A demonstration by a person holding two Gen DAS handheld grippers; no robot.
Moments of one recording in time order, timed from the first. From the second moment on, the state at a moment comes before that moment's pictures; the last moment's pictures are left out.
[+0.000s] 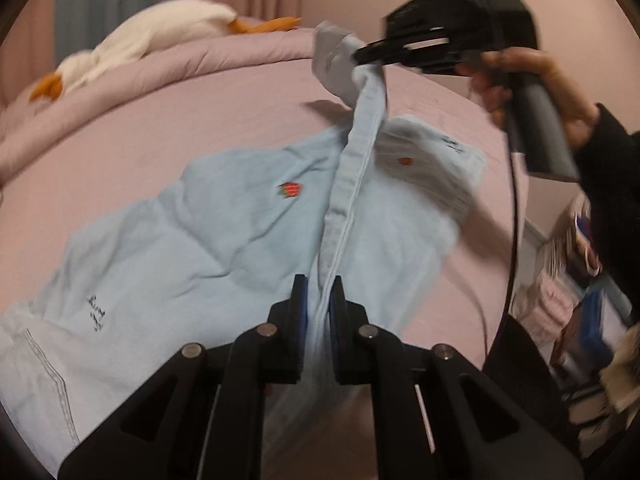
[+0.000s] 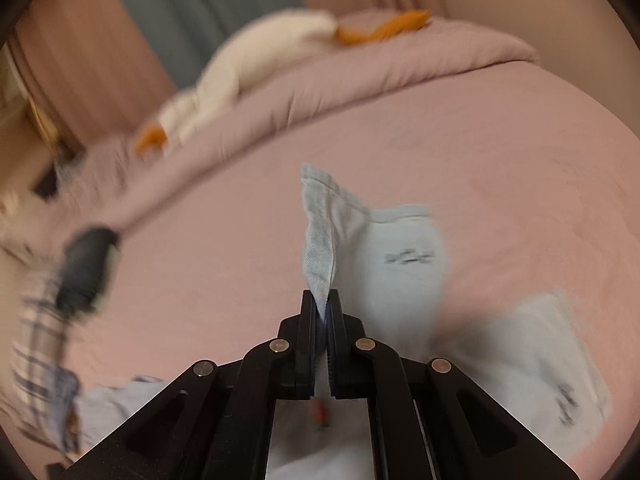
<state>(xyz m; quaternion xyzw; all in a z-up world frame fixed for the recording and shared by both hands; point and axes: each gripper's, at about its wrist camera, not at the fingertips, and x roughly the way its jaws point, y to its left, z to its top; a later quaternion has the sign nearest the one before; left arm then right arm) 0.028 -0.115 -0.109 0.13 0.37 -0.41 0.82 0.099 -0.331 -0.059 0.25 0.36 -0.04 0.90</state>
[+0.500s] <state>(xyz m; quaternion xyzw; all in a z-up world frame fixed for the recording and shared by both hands) 0.020 -0.131 -0.126 0.19 0.38 -0.41 0.81 -0.016 -0.403 -0.161 0.48 0.31 -0.10 0.81</state>
